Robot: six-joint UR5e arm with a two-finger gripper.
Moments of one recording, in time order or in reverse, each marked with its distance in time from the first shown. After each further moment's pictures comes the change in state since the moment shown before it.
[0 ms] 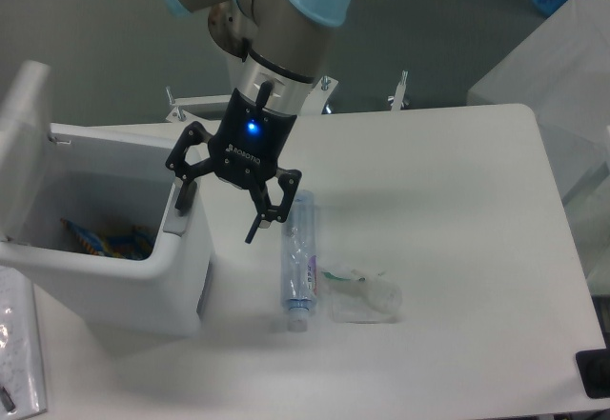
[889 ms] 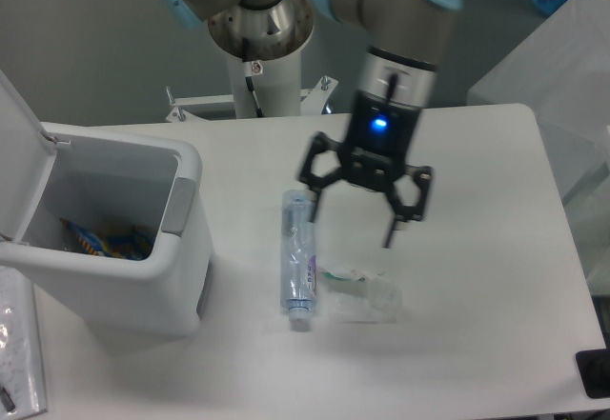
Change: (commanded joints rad) arm 0.301 -0.149 0.023 0.031 0.101 0.408
